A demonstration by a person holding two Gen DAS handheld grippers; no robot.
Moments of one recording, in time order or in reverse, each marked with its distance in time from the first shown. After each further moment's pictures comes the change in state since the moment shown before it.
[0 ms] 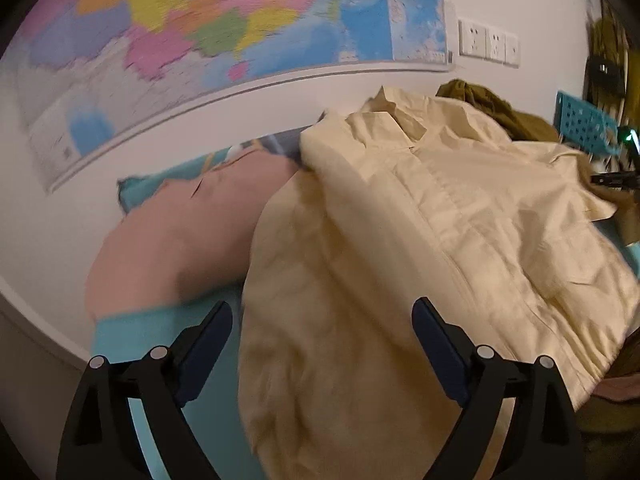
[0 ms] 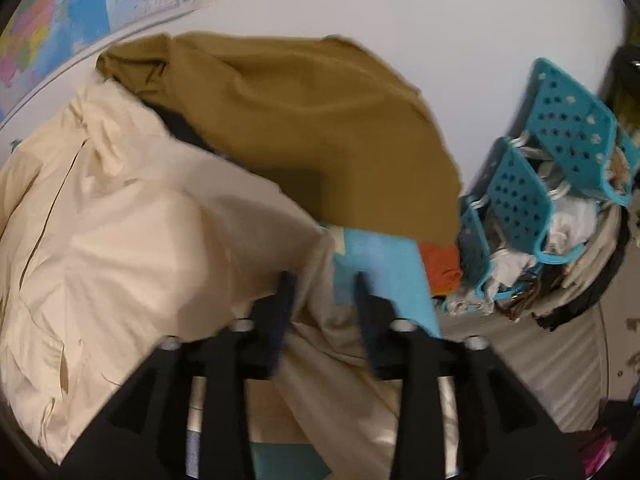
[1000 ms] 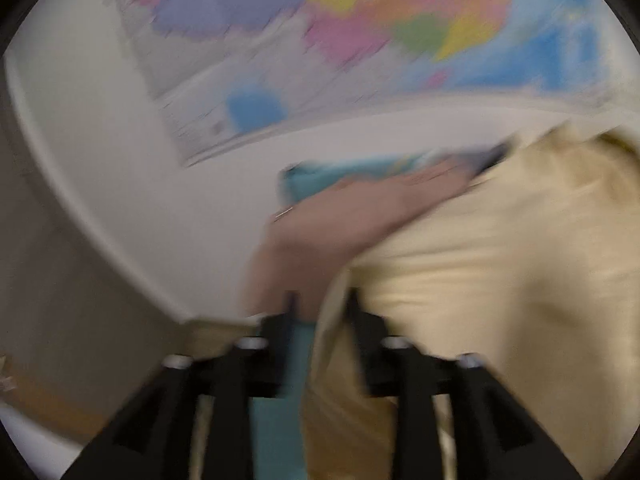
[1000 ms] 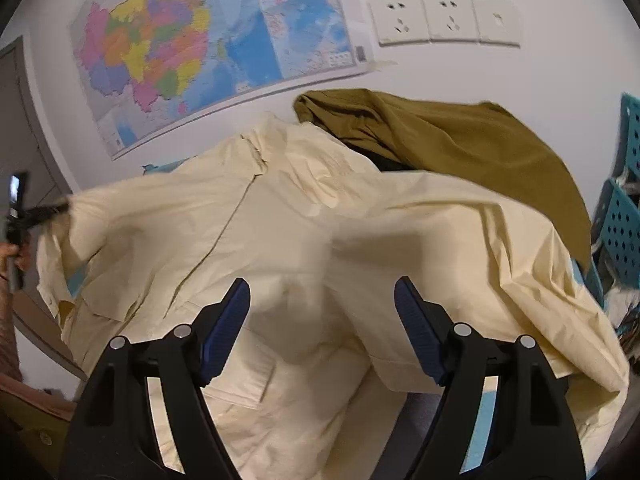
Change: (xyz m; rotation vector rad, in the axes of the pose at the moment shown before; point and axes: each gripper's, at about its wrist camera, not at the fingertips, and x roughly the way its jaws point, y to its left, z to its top) left arm -0.003 0.126 0.043 -0.141 0.122 0.529; right arm -0.043 0.078 -0.037 -0.004 -0.142 0.465
